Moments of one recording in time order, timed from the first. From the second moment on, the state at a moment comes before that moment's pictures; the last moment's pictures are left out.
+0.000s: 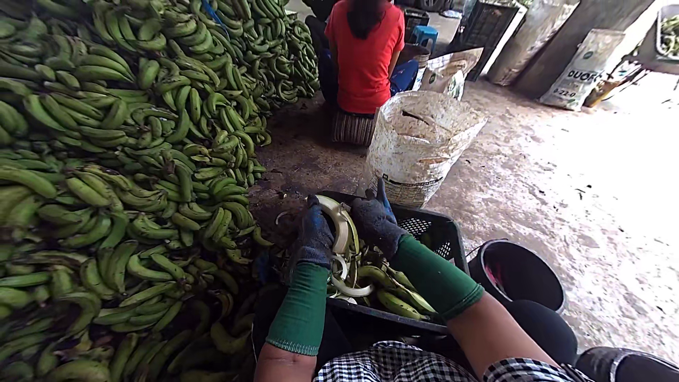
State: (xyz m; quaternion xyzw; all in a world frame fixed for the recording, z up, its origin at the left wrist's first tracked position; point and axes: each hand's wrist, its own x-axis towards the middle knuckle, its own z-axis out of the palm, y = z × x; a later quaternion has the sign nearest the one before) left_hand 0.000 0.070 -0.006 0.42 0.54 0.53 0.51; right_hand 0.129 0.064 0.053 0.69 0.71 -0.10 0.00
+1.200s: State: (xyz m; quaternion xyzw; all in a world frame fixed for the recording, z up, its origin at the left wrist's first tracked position) left_hand -0.010 0.084 -0.012 0.09 0.32 0.60 0.73; right_hand 0.164 0.051 0.014 0.66 0.75 -0.06 -0.04
